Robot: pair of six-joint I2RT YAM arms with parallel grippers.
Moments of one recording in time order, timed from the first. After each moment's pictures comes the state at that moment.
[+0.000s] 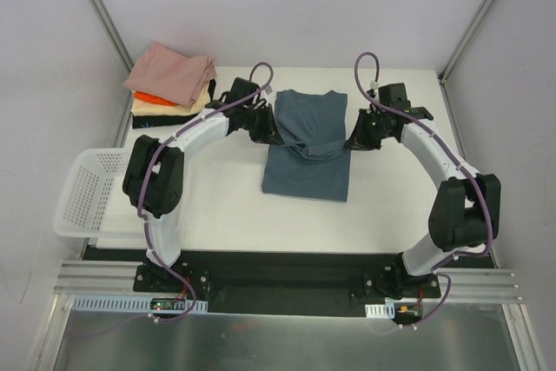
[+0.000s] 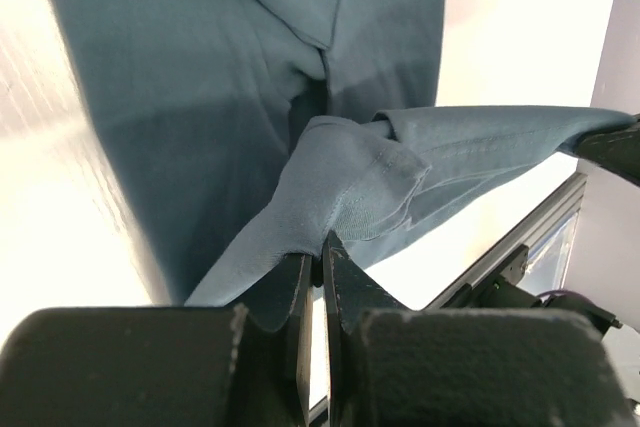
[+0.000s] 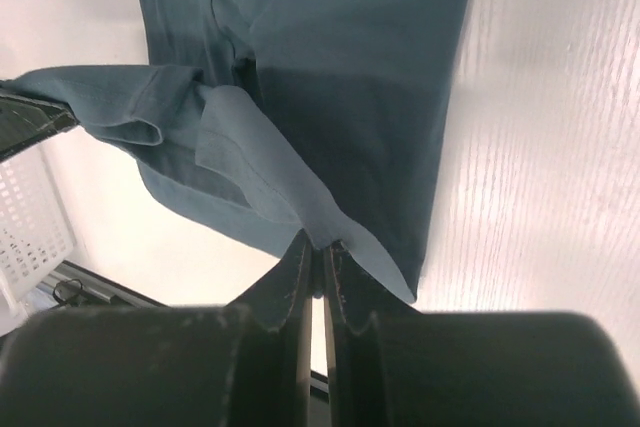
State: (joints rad) left arm -0.45 1.86 1.43 -0.43 0.50 -0.59; right arm 0.20 1.57 1.25 -0.70 -0.35 0.40
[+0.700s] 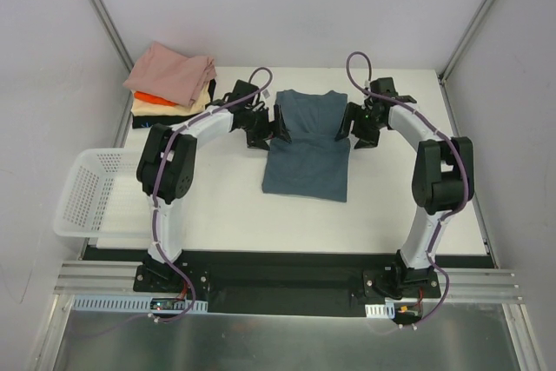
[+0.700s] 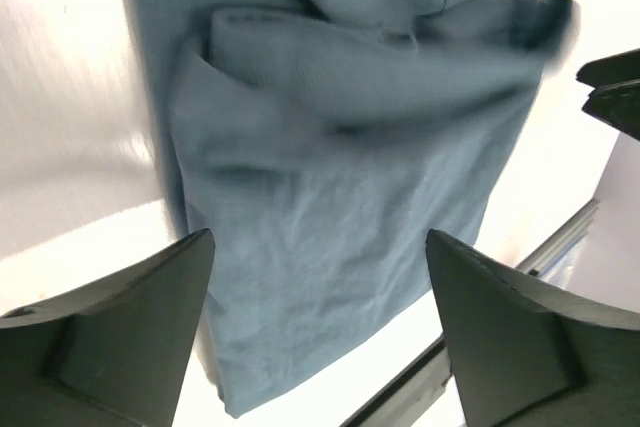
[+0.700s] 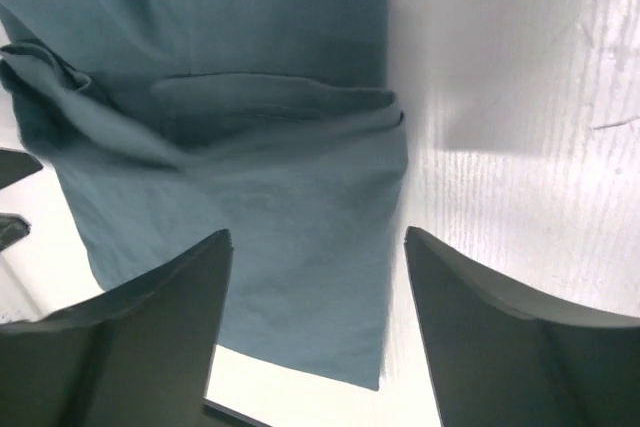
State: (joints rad) left arm -0.40 2.06 1.53 -0.43 0.52 -0.59; right arm 0.16 1.91 1.45 -0.68 -0.31 0.38
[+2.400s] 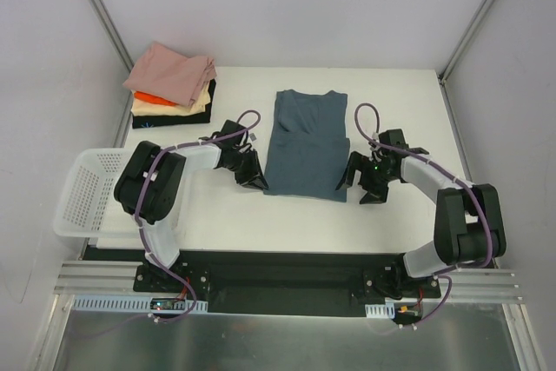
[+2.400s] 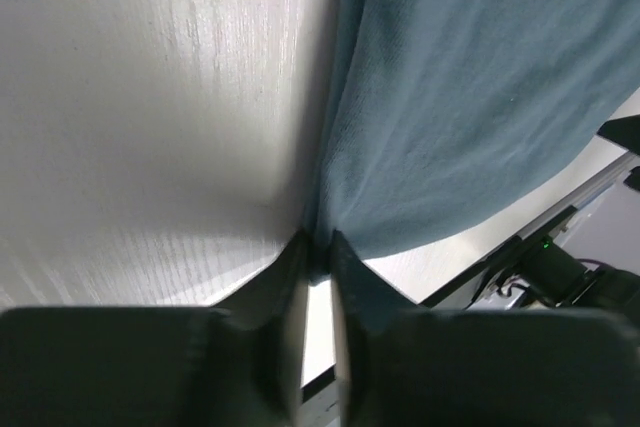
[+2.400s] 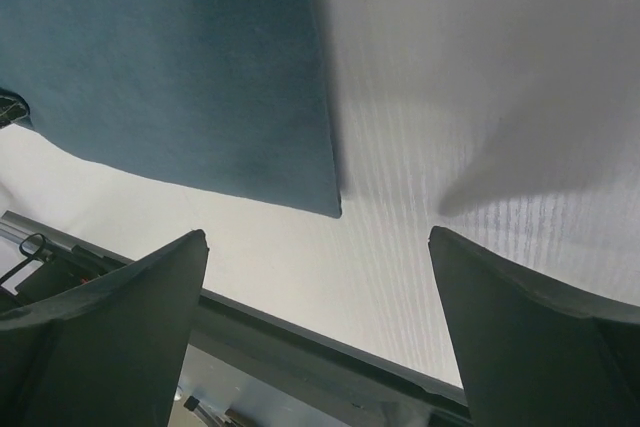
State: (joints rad) left arm -0.43 1.82 0.98 -0.31 0.55 -0.68; right arm 0.16 1.49 0.82 -0.60 -0.42 0.45
